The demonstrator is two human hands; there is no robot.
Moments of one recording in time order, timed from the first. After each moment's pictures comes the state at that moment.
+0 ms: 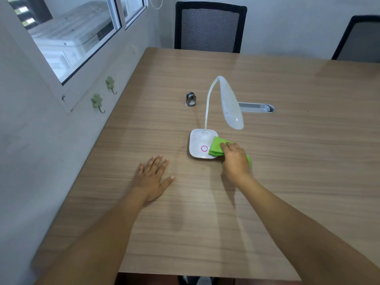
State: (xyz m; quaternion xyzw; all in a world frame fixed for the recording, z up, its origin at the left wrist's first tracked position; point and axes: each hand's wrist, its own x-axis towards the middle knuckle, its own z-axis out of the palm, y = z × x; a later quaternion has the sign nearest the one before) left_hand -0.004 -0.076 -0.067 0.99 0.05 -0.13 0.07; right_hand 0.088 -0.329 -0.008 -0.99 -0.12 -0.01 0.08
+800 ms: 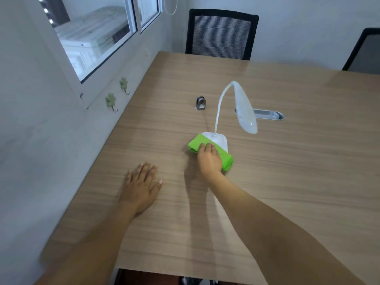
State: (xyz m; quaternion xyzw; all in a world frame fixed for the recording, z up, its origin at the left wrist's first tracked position) left_hand -0.048 -0.047 -0.068 0.99 0.11 -0.05 0.06; right_hand 0.070 -0.230 0.002 -0.99 -0.12 -0.05 0.00
